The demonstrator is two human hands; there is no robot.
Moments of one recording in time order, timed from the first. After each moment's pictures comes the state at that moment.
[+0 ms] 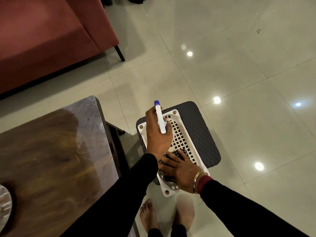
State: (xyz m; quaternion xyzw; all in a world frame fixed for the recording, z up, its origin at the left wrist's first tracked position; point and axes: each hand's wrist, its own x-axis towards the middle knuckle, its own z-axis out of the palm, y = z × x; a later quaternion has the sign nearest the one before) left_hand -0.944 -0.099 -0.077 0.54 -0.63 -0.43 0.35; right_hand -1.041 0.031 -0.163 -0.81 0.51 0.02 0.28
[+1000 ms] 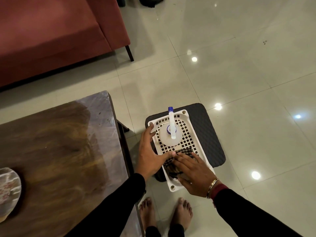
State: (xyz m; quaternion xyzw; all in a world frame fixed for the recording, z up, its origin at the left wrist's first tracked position) left_hand -0.852 -0.054 -0.096 0.57 -0.61 -0.49 0.25; right_hand -1.044 0.057 -0.141 -0.79 0.58 -0.03 0.21
